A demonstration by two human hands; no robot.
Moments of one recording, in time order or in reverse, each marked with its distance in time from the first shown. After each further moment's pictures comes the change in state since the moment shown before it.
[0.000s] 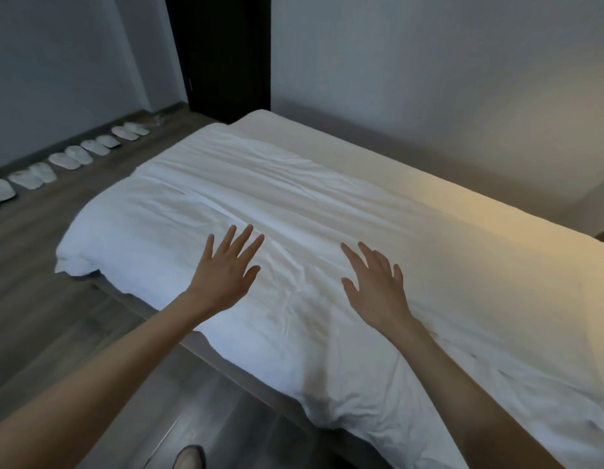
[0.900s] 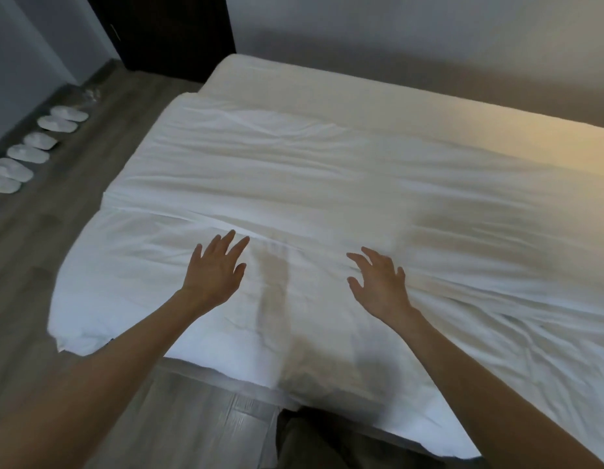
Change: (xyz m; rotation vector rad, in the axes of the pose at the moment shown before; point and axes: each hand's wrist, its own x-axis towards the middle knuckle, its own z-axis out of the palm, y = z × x) left_hand 0.221 -0.286 0.092 0.037 -0.329 0.032; right_hand 0.276 -0.117 0.159 0.073 -0.205 0.329
